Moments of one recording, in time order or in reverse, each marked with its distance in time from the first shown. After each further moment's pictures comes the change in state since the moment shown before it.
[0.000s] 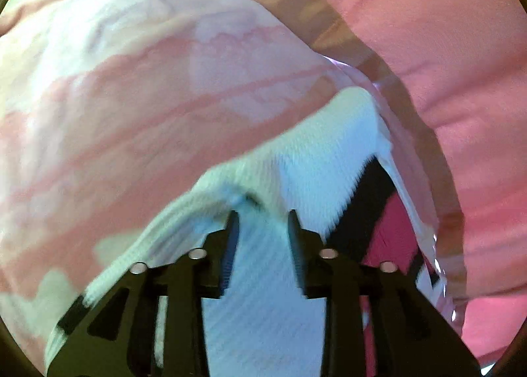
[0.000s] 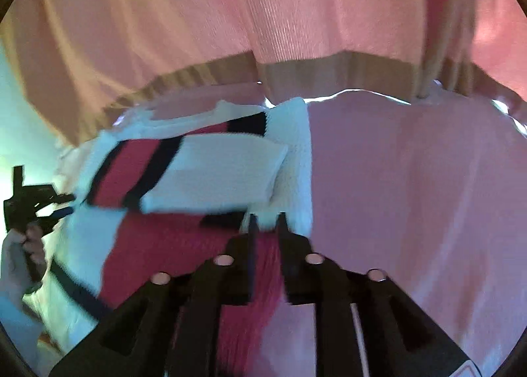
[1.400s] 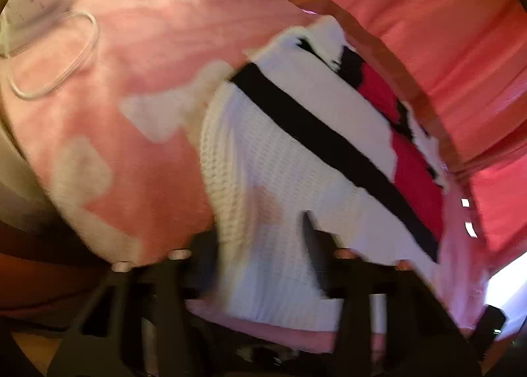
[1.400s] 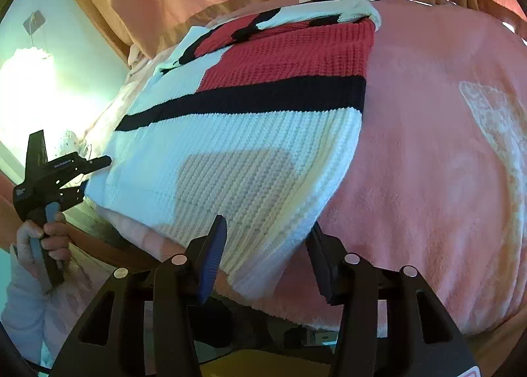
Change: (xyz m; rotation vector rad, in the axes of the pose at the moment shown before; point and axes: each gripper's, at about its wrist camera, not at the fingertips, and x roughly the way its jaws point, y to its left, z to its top) left arm -0.109 0.130 -0.170 0.240 0.044 -0.128; right arm -0.051 0.078 -0.212 -0.037 0.145 0.192
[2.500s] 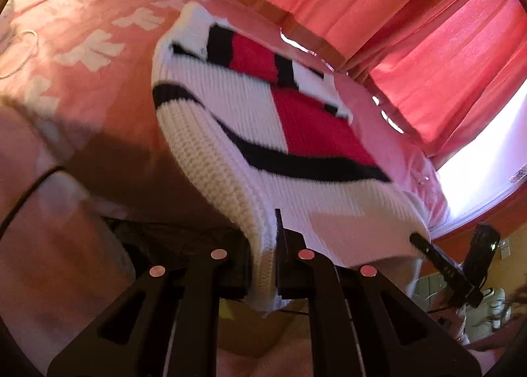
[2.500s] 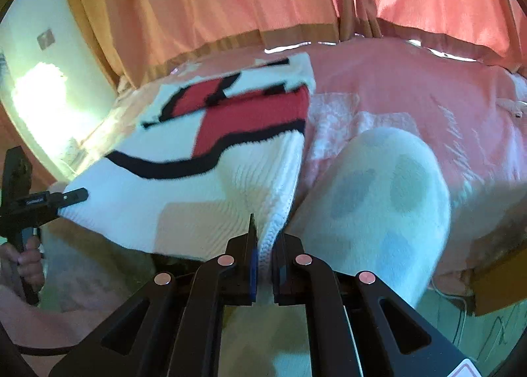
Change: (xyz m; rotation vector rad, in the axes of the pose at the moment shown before) left arm -0.130 -0.115 -0.160 0.301 0.124 -0.232; right arm -0.216 -0.032 -0.099 0.039 -0.162 -0.145
